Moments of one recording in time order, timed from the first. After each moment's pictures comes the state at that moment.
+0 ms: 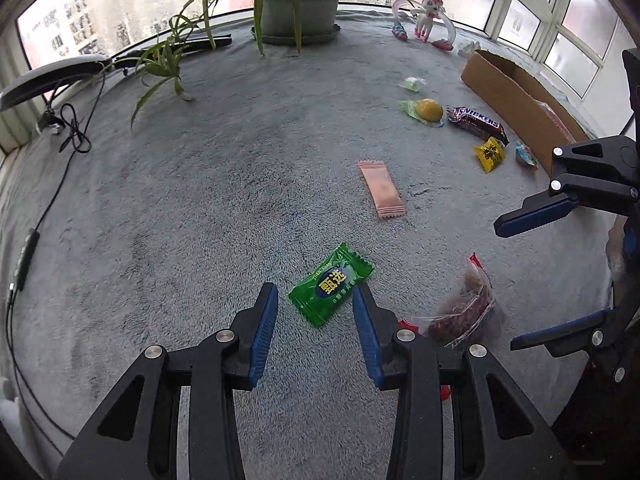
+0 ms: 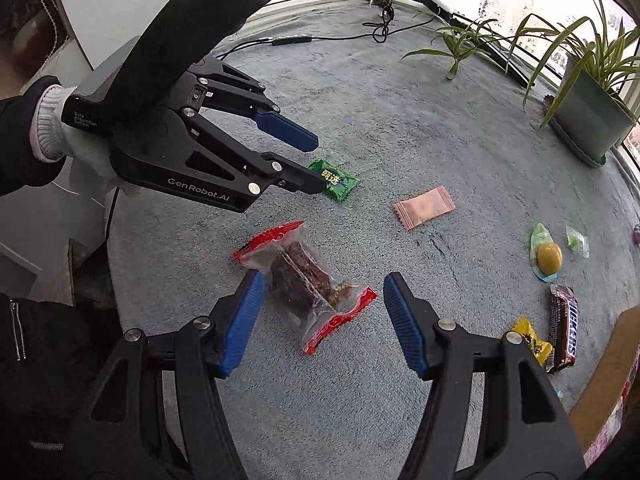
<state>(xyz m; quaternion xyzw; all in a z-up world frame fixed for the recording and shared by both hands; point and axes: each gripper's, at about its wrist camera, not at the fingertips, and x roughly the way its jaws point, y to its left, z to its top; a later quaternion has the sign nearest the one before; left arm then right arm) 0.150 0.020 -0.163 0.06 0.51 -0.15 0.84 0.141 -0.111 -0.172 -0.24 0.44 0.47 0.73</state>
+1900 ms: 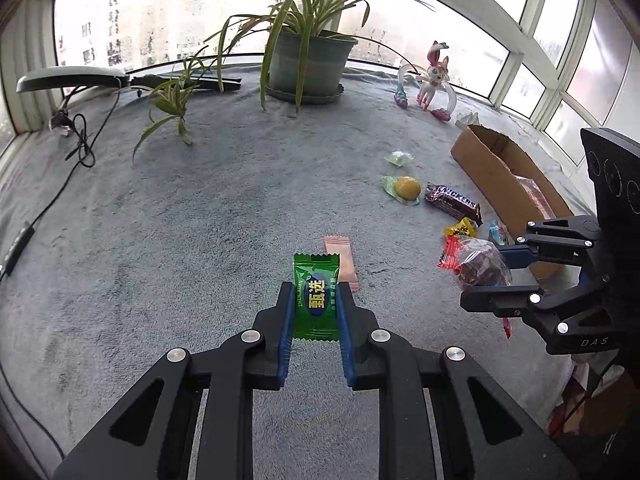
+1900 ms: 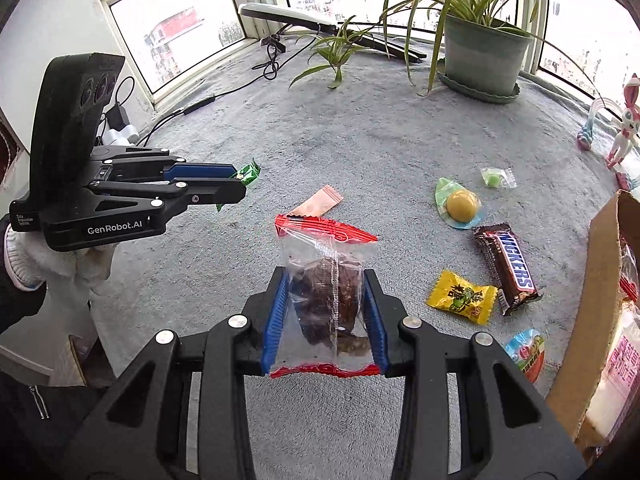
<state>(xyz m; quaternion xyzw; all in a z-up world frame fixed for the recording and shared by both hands) 0.150 0.000 -0.131 -0.04 0.44 -0.15 0.89 0.177 -0.186 -0.156 -0.09 0.44 0.37 0.82</state>
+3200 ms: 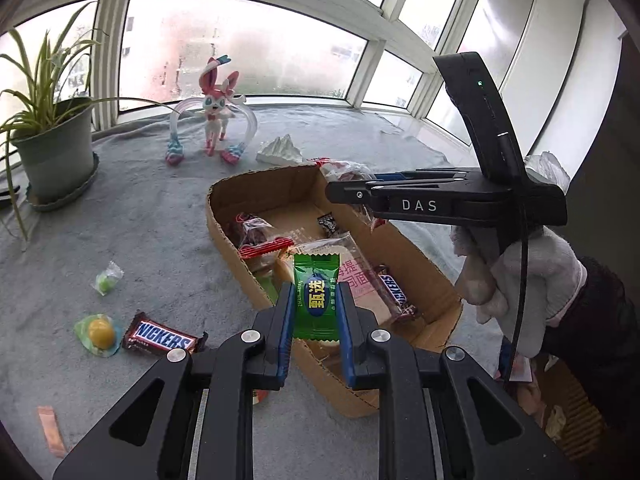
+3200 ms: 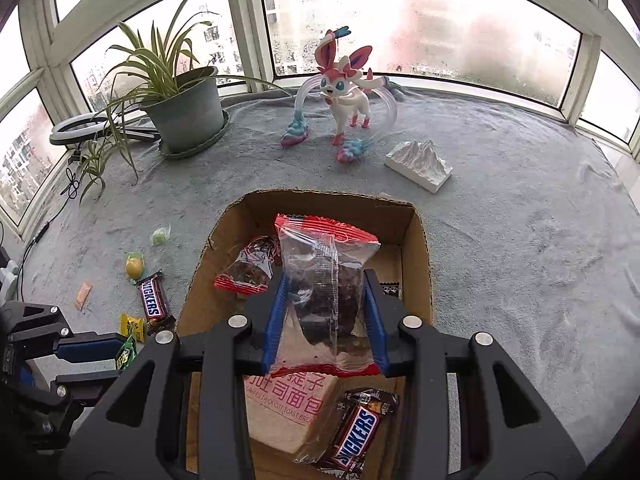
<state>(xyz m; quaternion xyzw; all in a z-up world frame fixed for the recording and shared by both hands) 0.201 -0.244 -0.079 -0.03 0.38 -0.35 0.85 0.280 -0.439 -0.116 0.00 0.43 0.10 0.90</state>
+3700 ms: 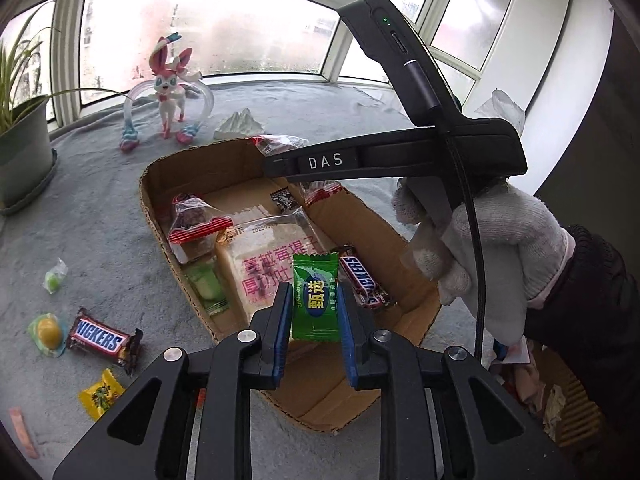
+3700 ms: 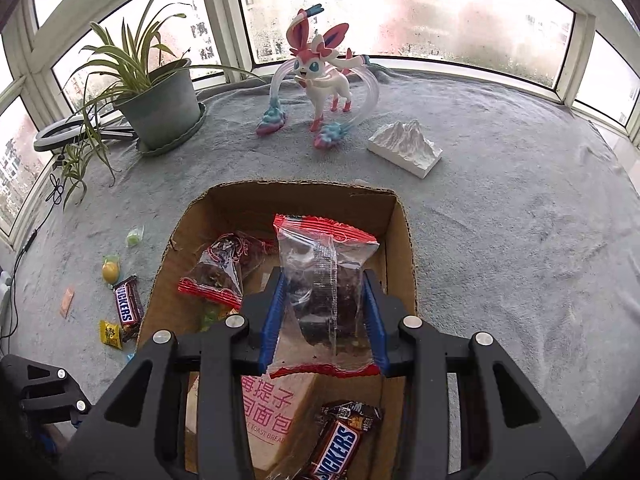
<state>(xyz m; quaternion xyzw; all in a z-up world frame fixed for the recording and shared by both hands) 0.189 -0.291 -0.096 0.00 0.40 -0.37 0.84 0.296 -0.451 -0.135 0.01 0.45 0.09 0.89</state>
